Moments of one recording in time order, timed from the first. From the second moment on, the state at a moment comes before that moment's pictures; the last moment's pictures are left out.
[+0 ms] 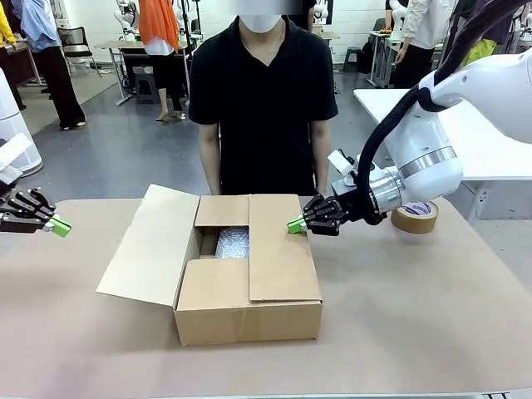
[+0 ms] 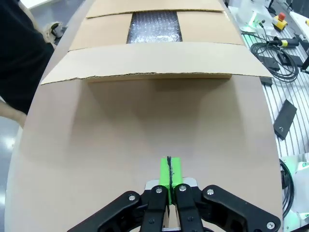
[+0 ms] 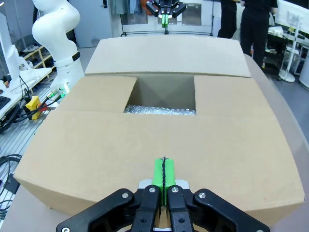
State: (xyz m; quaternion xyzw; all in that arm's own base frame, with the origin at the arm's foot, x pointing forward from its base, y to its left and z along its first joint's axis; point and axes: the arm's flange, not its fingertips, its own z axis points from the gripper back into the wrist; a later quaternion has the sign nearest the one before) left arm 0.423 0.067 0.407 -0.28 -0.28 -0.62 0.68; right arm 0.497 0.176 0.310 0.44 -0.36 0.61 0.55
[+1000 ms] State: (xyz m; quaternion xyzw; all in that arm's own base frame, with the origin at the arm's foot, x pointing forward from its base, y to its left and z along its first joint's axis) left arm 0.443 0.040 0.307 -0.39 -0.34 -0.61 0.61; right arm 0.497 0.176 0.310 0.44 -0.36 0.61 0.55
